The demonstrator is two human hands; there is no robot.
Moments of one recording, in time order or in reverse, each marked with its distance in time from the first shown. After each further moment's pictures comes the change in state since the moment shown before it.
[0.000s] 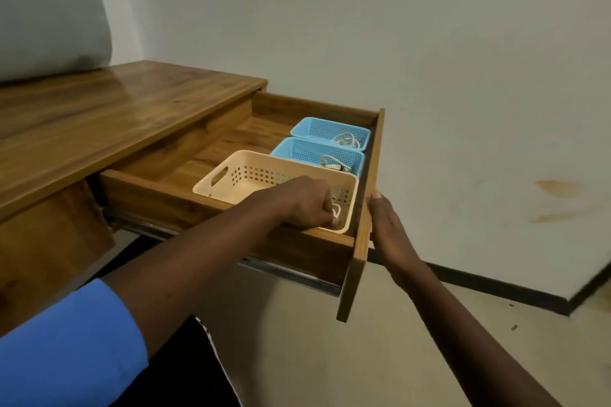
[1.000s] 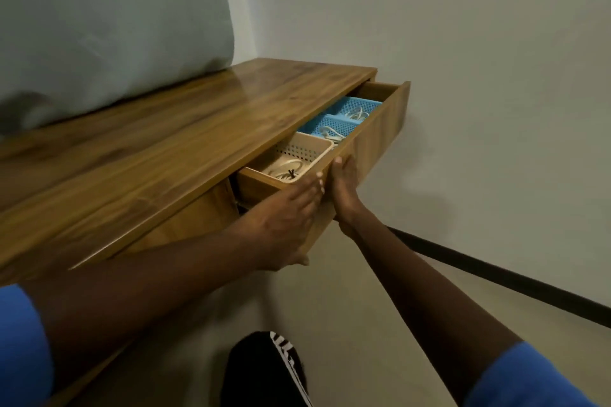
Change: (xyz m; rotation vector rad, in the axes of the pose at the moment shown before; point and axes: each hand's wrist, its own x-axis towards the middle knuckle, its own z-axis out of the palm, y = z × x) left_hand -0.134 -0.164 0.003 1.290 -0.085 -0.041; right_hand 0.090 -0.046 0.279 0.293 -0.330 0.074
